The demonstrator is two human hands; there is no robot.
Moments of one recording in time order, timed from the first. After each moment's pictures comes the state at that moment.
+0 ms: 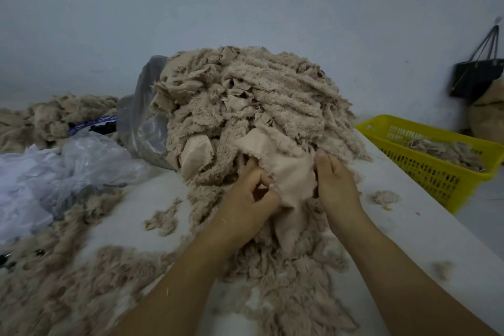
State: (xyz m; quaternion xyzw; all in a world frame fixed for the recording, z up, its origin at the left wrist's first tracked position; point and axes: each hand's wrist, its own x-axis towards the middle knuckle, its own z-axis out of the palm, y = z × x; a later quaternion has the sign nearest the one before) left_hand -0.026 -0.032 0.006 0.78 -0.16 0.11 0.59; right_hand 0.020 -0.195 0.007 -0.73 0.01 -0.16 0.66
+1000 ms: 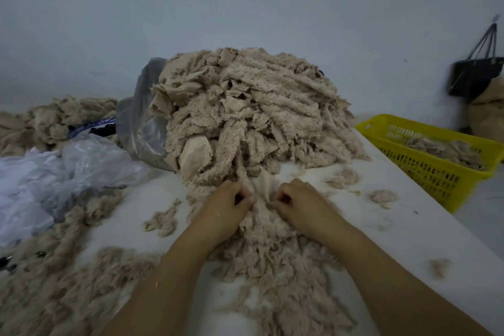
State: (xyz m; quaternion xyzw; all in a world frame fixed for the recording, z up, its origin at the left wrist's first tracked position) left_hand 0.002 0.002 -0.015 0.93 -0.04 0.06 0.37; right_hand 0.031 -0.187 -0.027 -0.94 -0.20 -0.05 0.26
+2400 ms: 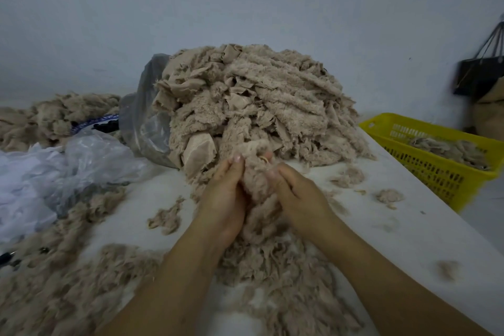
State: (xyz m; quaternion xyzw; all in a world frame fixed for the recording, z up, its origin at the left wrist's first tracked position) left_hand -0.013 -0.022 0.015 0.42 -0.02 0.02 0.91; right_hand -0.005 -0.161 0.004 -0.81 -0.25 -0.12 0.51
